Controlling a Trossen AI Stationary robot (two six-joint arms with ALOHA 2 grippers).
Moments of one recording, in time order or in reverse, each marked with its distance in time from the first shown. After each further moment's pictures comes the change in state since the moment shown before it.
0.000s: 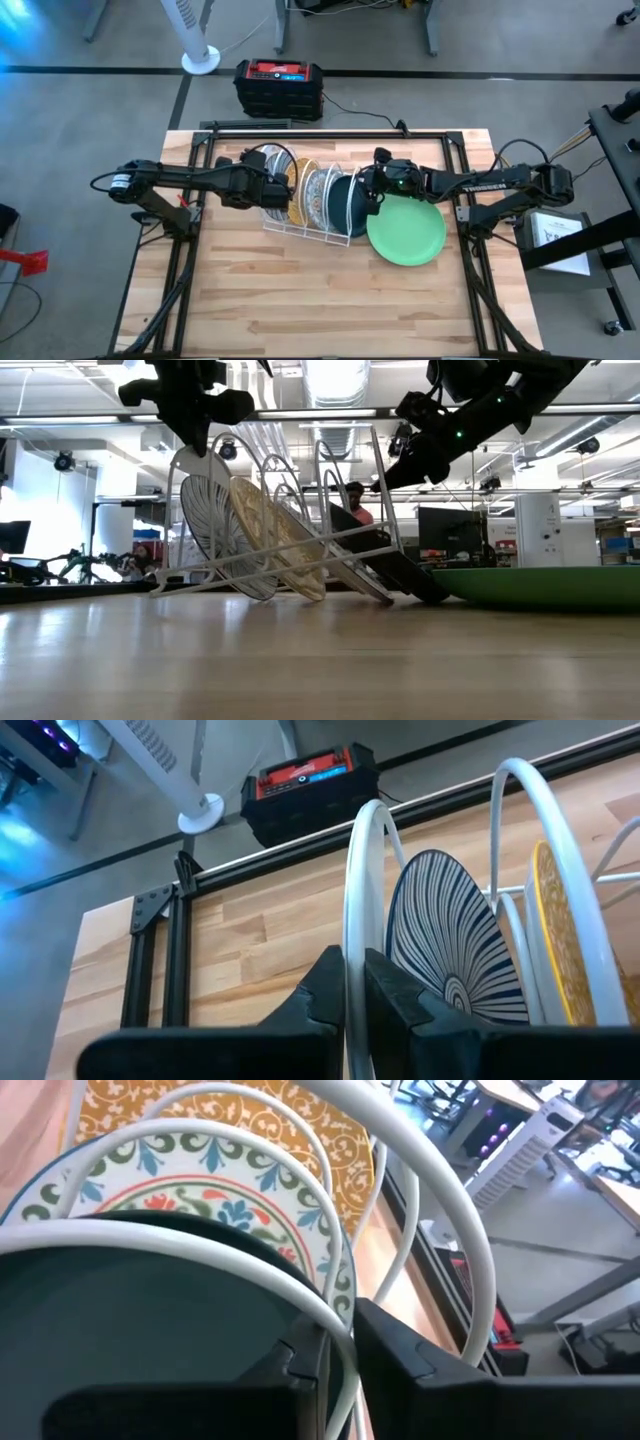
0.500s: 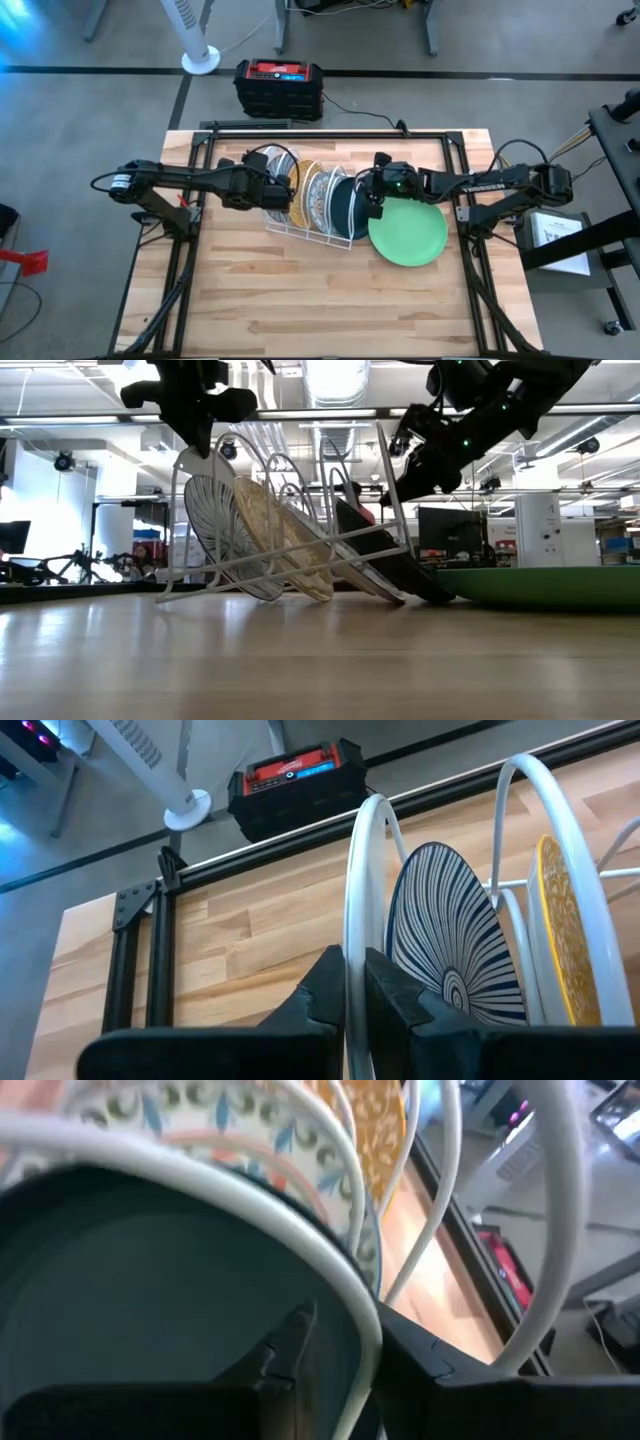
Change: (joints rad) left arm -0.002 0.000 0.000 0.025 0.015 0.006; right arm 0.001 0.006 -0.023 -0.054 -0.034 0.034
